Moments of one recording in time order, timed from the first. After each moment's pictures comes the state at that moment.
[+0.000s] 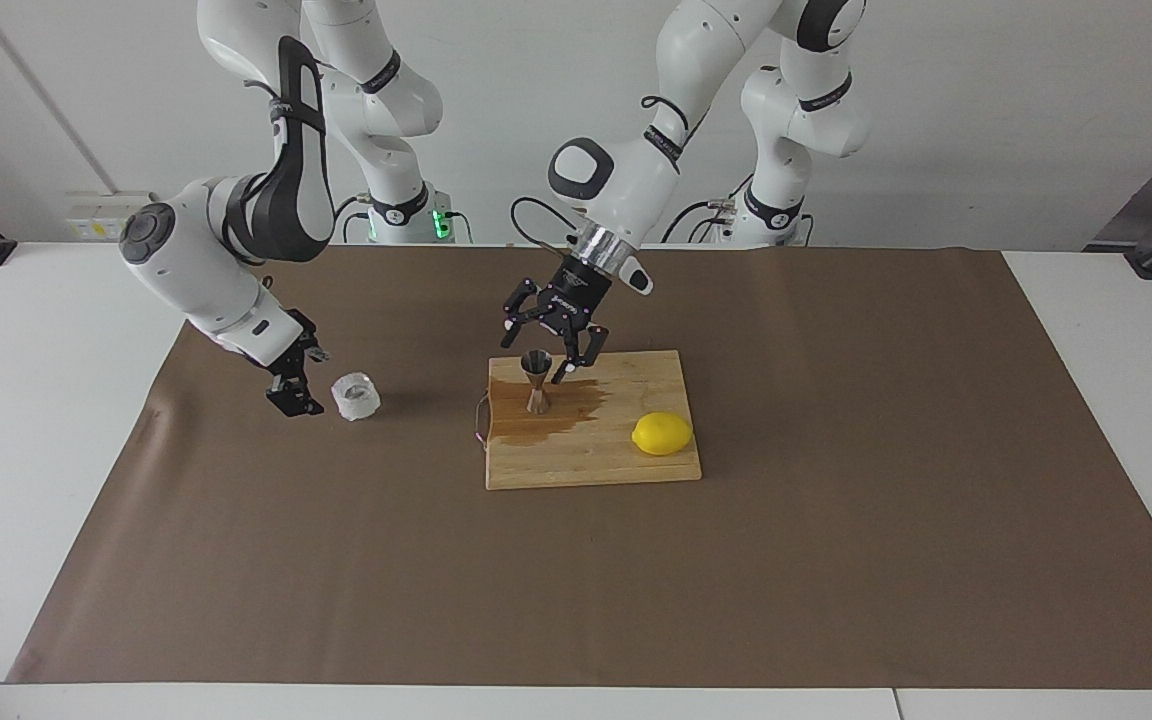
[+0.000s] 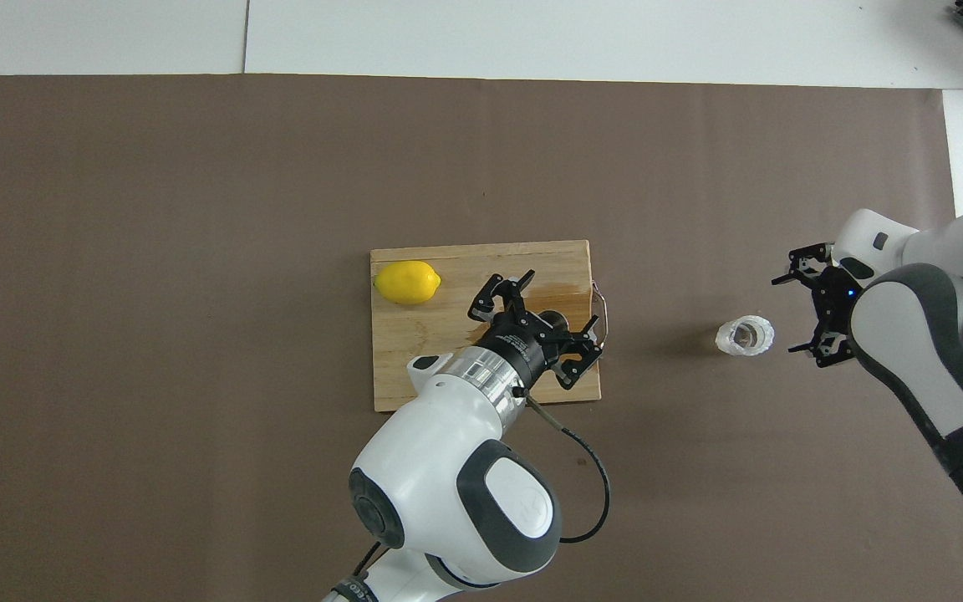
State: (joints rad) left arm -0.80 0.29 -0.19 -1.89 -1.51 3.33 -1.82; right arm -0.09 0.13 -0.01 -2.08 0.24 2.07 -1.94
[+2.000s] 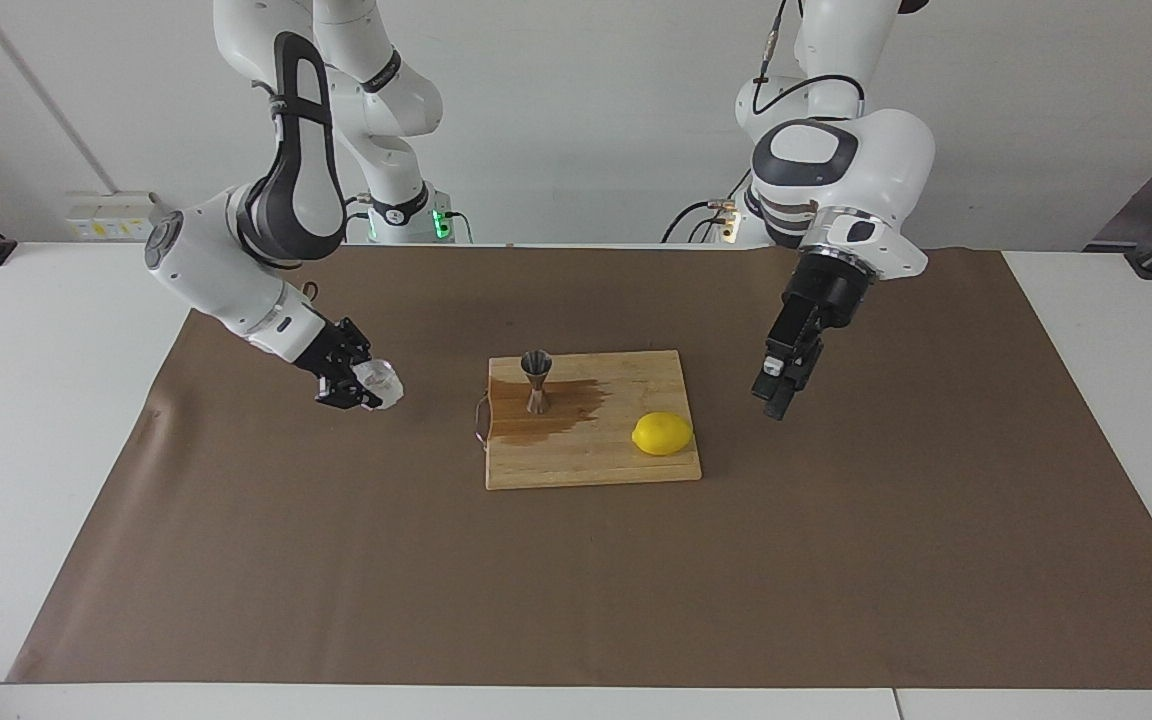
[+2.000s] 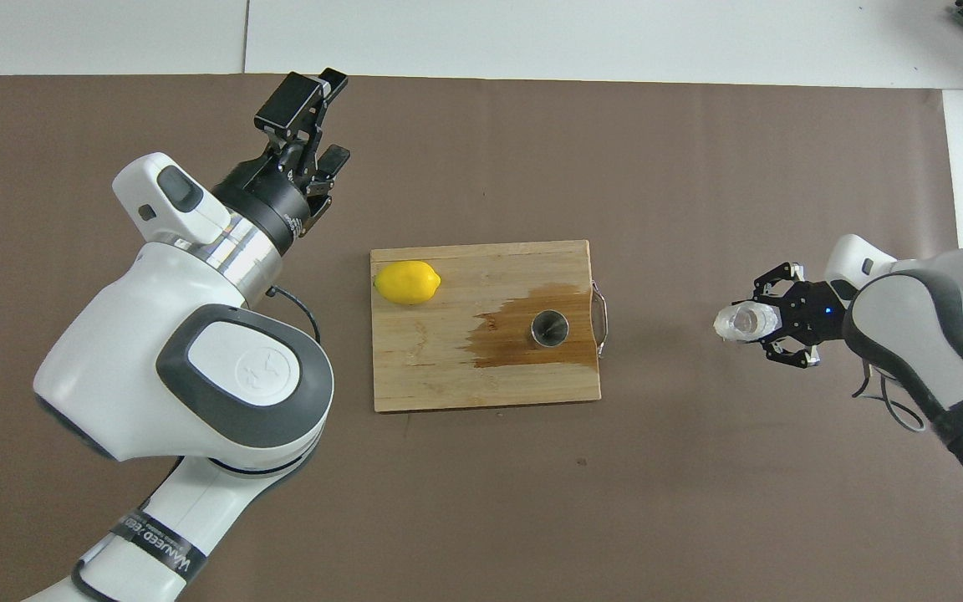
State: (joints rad) left arm -0.23 0.11 -0.16 -1.86 -1.11 2.84 -0.03; right arm -0.03 0.09 0.02 -2.10 0.54 2.12 -1.93
